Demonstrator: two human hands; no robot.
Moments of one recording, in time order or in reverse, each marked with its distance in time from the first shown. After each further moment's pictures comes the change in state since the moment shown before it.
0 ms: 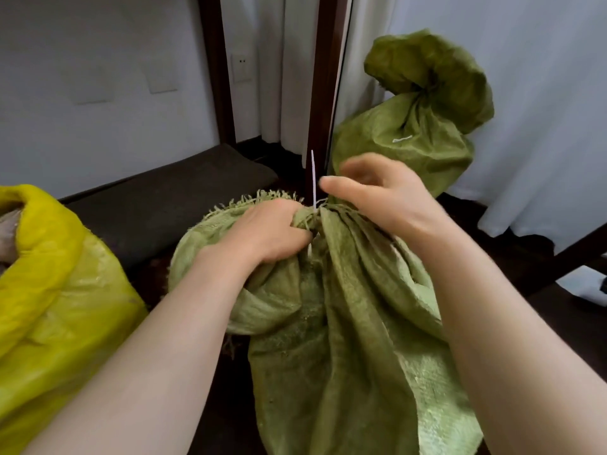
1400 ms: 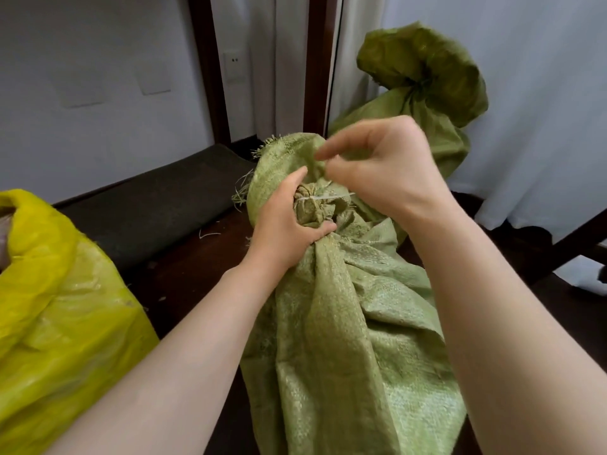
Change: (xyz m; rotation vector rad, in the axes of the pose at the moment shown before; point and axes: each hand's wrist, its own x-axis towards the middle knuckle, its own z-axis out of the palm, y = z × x) left_hand 0.004 0.007 0.030 -0.394 0.356 0.138; right_hand 0.002 -0.014 -0.007 -0.023 0.152 -0.326
